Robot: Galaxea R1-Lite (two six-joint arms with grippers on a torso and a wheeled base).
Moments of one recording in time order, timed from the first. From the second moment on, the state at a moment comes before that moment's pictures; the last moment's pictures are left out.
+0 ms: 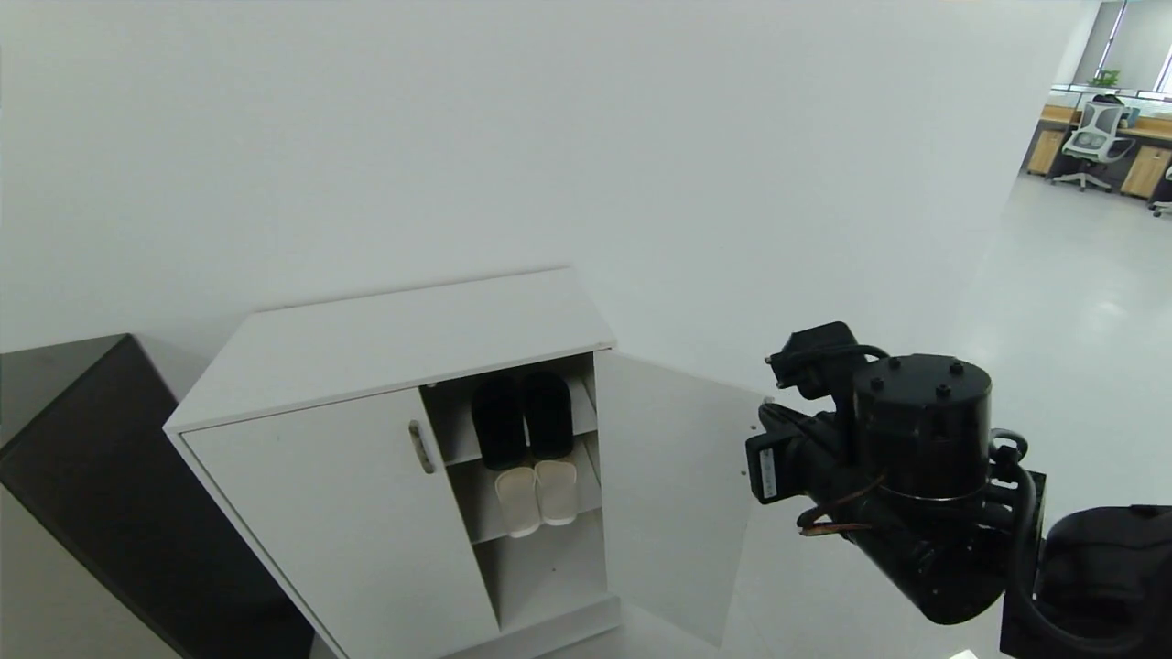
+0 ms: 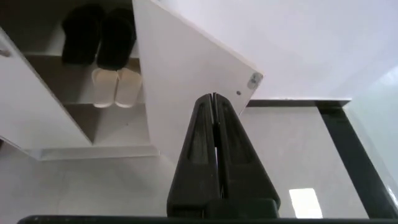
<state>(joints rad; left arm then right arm) 0.00 0.00 0.00 0.00 -0.02 0.00 0.81 1.74 -0.75 -0.73 -0.60 0.03</state>
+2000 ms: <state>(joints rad) 0.00 0.00 0.00 0.00 -0.03 0.00 0.36 2.31 -1.47 -0.58 -0.30 0.07</state>
